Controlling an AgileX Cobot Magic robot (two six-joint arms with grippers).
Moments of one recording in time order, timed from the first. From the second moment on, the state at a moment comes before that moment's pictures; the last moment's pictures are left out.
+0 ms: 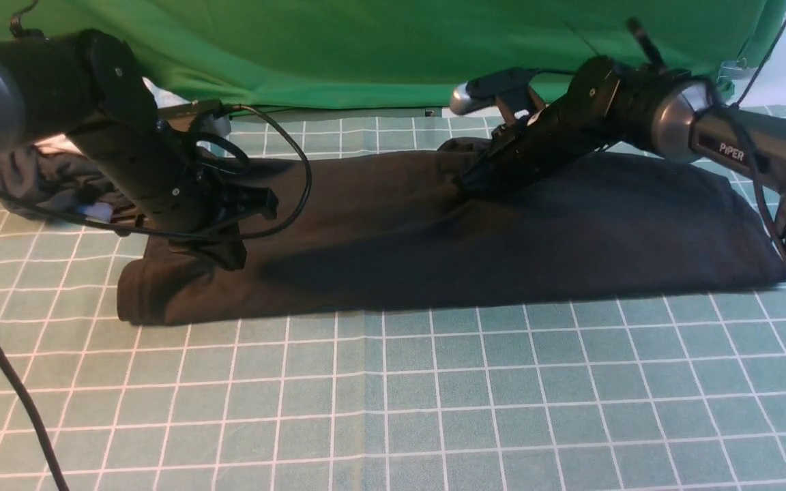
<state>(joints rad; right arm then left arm) 0.35 2.43 -1.96 0.57 0.52 -0.53 -0.08 1.89 -1.36 -0.27 0.92 0.06</state>
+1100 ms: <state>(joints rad) -0.01 1.98 -1.86 0.17 1.14 -0.26 -0.08 1.24 -0.91 -0.32 0.74 0.13</state>
